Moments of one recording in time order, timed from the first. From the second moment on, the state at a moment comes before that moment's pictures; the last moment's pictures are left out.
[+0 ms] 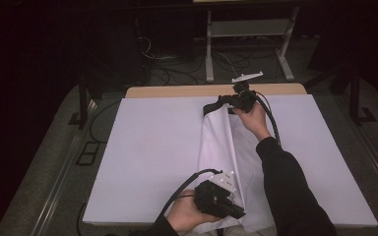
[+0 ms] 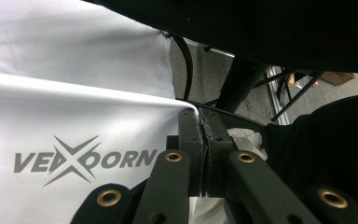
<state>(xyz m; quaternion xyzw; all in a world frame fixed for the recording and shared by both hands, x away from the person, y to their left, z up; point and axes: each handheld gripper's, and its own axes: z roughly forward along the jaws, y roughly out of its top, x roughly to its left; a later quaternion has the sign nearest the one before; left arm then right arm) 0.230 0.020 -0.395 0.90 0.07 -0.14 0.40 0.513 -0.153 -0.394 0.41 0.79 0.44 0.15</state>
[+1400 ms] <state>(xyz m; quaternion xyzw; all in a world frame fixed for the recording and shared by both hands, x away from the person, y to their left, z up) 0.238 -0.069 -0.425 0.90 0.07 -0.13 0.40 0.516 -0.225 -0.418 0.41 0.80 0.42 0.14</state>
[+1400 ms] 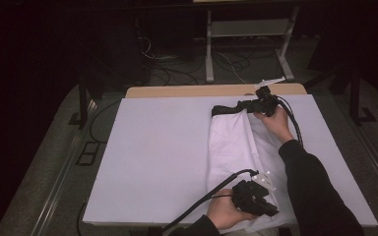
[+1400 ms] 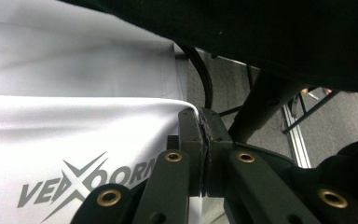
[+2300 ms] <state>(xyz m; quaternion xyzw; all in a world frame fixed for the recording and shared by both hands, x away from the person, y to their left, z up) 0.244 -0.121 -0.447 0.89 0.10 -0.16 0.41 0.517 -0.255 -0.408 0.41 0.80 0.40 0.16</state>
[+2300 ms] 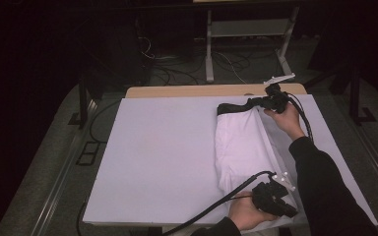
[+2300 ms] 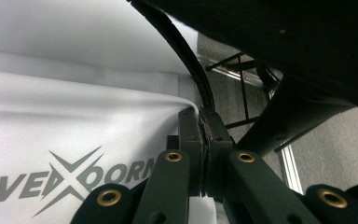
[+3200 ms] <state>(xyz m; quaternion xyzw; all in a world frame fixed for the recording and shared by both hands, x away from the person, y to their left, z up) 0.257 -0.149 -0.459 0.87 0.14 -0.19 0.44 0.526 -0.269 -0.417 0.42 0.81 0.38 0.15</state>
